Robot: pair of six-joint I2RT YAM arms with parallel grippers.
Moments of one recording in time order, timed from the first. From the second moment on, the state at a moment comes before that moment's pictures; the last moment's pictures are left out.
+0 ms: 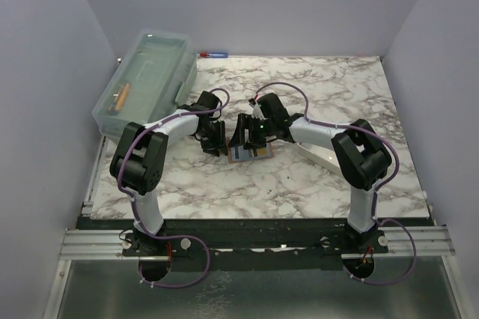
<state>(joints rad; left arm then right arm) -0.41 1.84 1.18 -0.58 0.27 -0.46 0.64 1.94 1.23 -0.09 -0.45 0.63</state>
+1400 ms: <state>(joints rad) -0.41 1.84 1.18 -0.58 0.27 -0.46 0.64 1.96 1.23 -0.06 -0.43 0.53</state>
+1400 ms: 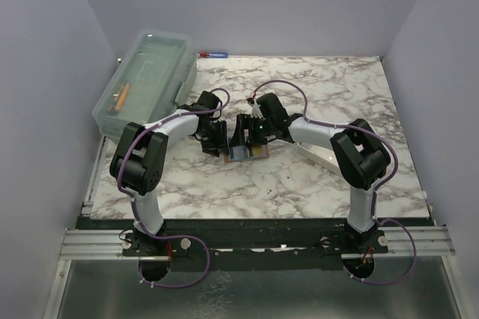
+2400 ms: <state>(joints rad) -0.36 1.76 1.16 -0.48 0.46 -0.59 0.64 1.97 1.19 -0.08 -0.34 0.55</state>
